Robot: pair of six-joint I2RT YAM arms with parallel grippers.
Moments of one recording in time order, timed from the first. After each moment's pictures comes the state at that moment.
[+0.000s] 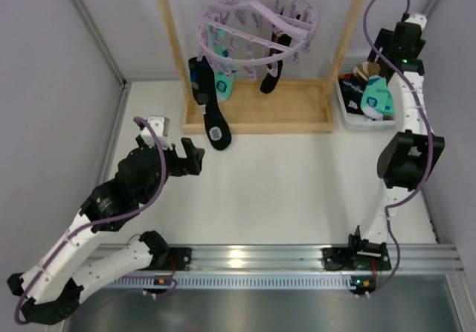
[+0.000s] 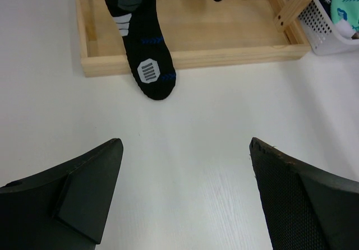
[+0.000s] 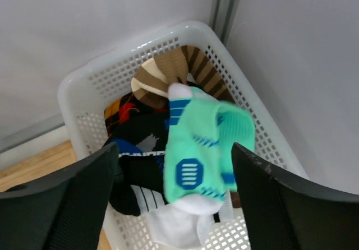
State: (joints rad) left arm -0.78 0.71 1.06 -0.66 -0.46 -0.39; right arm -0.15 1.97 2.01 -0.42 0.25 0.14
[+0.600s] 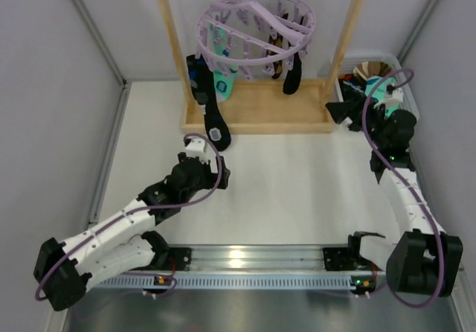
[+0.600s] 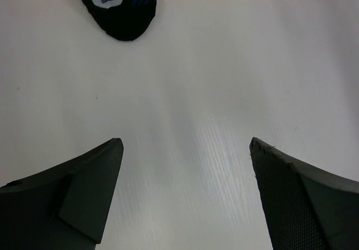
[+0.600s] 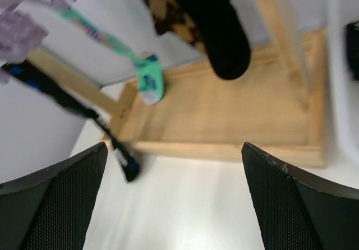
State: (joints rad) left arm -0.78 0.86 0.62 -0.28 -0.34 -0.48; right arm -0.11 1.11 0.82 0.25 -0.47 0.58
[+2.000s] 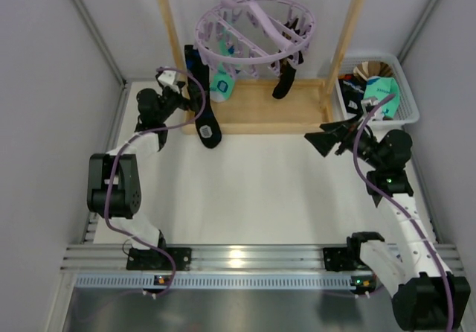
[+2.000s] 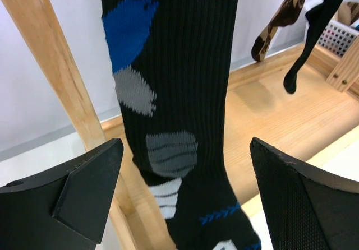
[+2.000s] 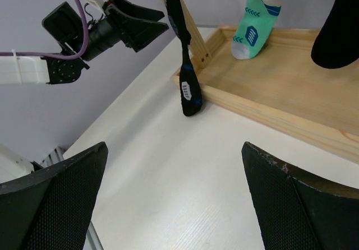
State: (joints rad) left arm -0.03 1.69 1.04 0.71 0.52 -0.06; right arm 0.03 0.83 0.64 0.28 -0.79 0.53
